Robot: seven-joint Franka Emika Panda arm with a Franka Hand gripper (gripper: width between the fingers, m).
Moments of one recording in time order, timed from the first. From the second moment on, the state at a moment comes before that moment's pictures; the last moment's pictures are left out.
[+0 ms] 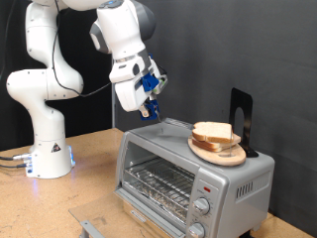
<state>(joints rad) -0.28 -0.43 0.45 -2.49 0.64 2.23 0.03</state>
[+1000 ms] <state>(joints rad) -0.29 -0.39 0.44 -2.46 0.66 2.25 0.02</state>
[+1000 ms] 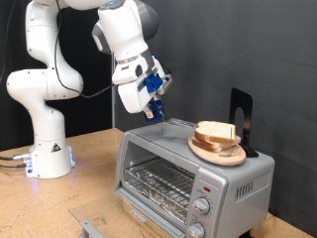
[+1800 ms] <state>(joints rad) -0.30 -0.37 0.42 -2.45 0.66 2.30 0.04</state>
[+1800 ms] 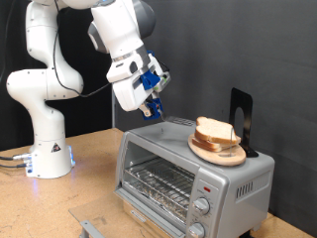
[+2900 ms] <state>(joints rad) -0.31 -0.22 0.49 -2.37 0.57 2.41 0.13</state>
